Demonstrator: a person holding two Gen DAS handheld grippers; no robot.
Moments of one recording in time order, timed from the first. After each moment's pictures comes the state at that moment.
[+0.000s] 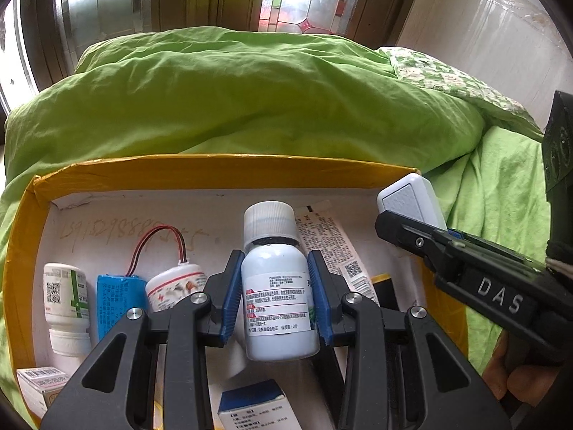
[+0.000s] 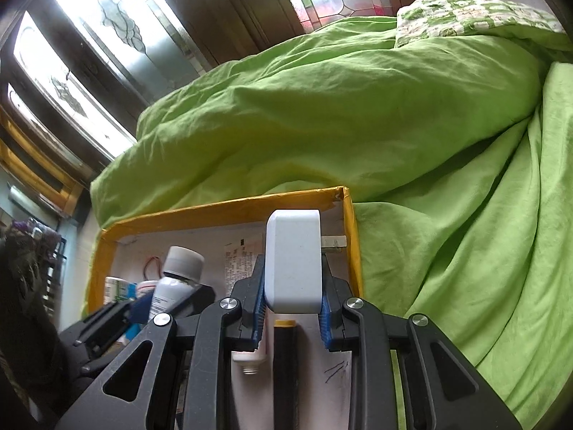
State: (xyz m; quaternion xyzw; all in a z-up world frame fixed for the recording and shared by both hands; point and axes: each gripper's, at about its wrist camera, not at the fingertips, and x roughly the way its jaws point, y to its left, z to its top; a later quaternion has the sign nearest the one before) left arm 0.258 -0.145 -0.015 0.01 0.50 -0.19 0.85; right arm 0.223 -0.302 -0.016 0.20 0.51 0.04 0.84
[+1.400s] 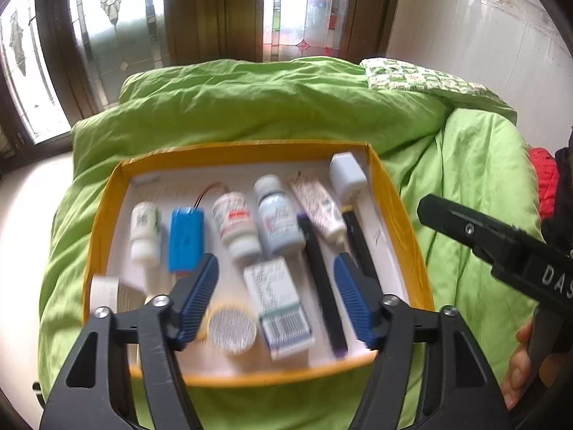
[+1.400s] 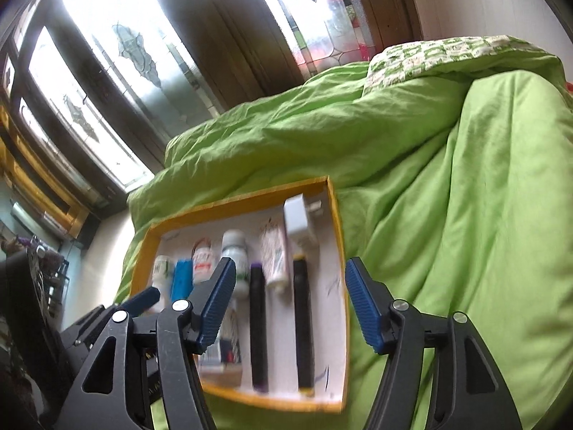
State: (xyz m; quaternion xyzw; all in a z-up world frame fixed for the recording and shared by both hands) left arm 0.156 -0.112 0.047 0.05 0.46 -0.17 0.87; right arm 0.129 -0.299 0.056 0.22 0.44 0.02 0.87
